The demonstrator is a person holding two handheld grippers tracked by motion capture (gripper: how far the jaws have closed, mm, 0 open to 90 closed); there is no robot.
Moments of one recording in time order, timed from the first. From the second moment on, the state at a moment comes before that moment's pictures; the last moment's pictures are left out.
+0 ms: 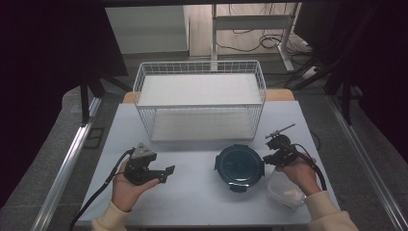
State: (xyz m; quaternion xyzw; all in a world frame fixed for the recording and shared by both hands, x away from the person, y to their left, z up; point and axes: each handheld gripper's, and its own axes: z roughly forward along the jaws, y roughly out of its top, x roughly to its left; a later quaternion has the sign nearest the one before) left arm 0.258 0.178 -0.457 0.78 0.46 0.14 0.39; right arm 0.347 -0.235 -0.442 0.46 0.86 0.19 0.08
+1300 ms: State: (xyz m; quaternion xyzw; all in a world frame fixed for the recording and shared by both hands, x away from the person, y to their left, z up) left arm 0.260 0.181 -0.457 0.79 0.46 0.14 0.39; right arm 0.341 -0.141 -0.453 0.41 0.89 0.19 0.10
